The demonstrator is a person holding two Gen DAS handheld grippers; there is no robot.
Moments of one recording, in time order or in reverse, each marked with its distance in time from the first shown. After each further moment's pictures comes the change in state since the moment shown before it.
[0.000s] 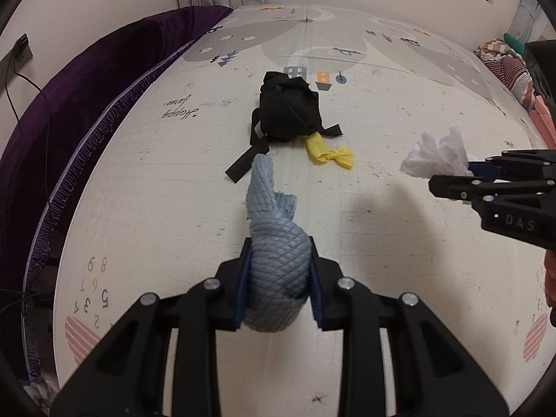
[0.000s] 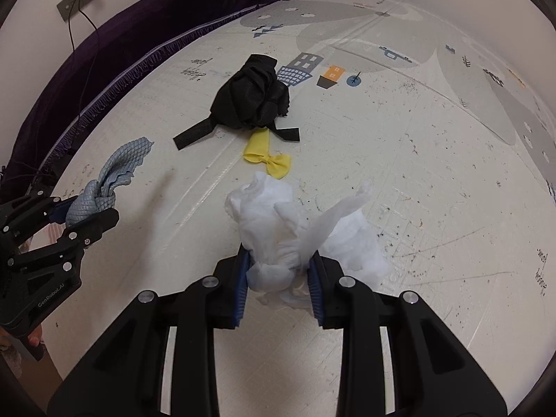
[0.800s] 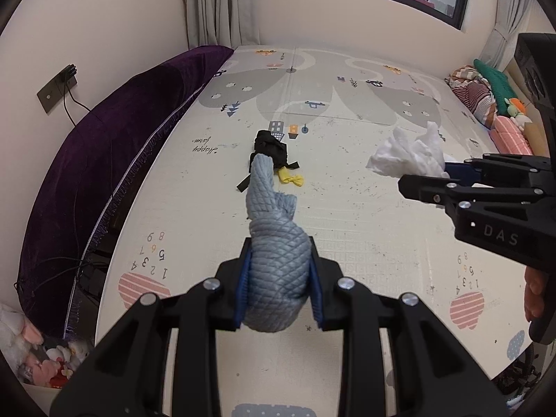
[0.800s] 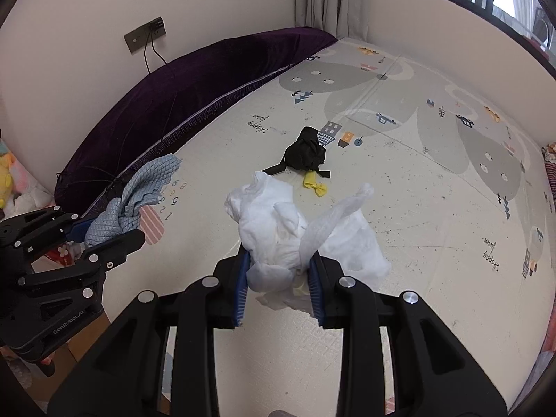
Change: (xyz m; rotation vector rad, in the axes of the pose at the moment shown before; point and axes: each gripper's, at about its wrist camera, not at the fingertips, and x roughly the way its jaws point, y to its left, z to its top) left arm -0.238 -0.021 -0.023 -0.008 -0.082 -0.041; right arm -0.244 0.089 -0.041 -0.027 -0.136 0.010
